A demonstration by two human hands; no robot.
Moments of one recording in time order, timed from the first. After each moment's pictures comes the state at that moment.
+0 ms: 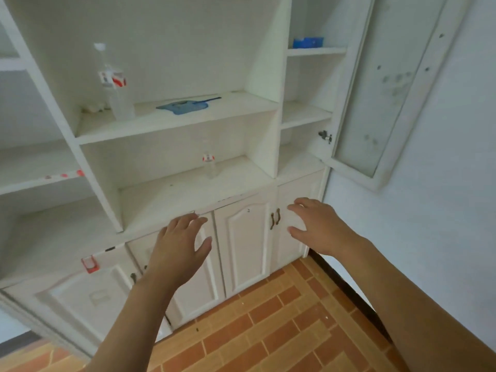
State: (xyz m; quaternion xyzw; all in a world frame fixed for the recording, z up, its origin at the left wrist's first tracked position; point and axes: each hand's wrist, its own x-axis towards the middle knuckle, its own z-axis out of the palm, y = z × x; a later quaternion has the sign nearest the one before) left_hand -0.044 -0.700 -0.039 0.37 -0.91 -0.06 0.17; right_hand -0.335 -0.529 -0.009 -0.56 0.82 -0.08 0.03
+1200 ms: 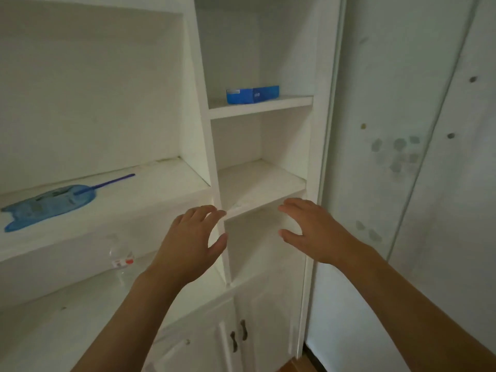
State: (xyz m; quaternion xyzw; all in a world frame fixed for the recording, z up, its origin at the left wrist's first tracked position) left_hand -0.550 -0.902 0.046 0.26 -0.94 0.01 0.23; right_hand -0.790 -0.732 0.052 -0.59 0.78 -0.20 -0.02
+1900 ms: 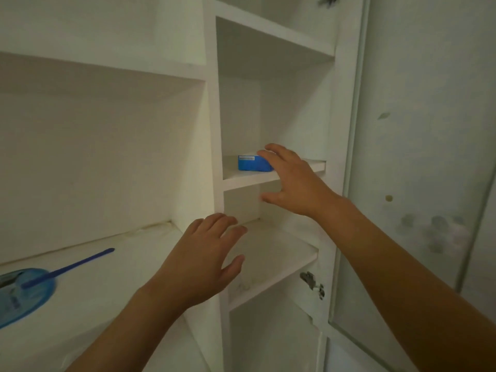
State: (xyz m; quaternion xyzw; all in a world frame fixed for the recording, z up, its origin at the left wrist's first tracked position) left_hand -0.625 -1.035 0.141 0.10 -0.94 0.12 0.30; right_hand -0.853 -0.925 0.239 -0.59 0.73 -0.25 -0.23
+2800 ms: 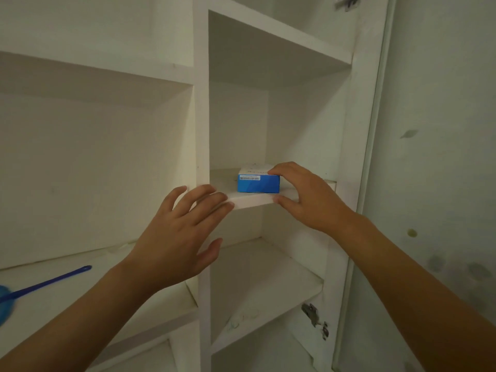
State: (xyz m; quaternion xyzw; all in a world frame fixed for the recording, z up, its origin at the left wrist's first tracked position) left_hand -0.668 -1.091 0.193 0.08 -0.87 0.30 0.38; right_hand -0.941 -0.953 0.242 -0.66 0.63 -0.31 -0.25
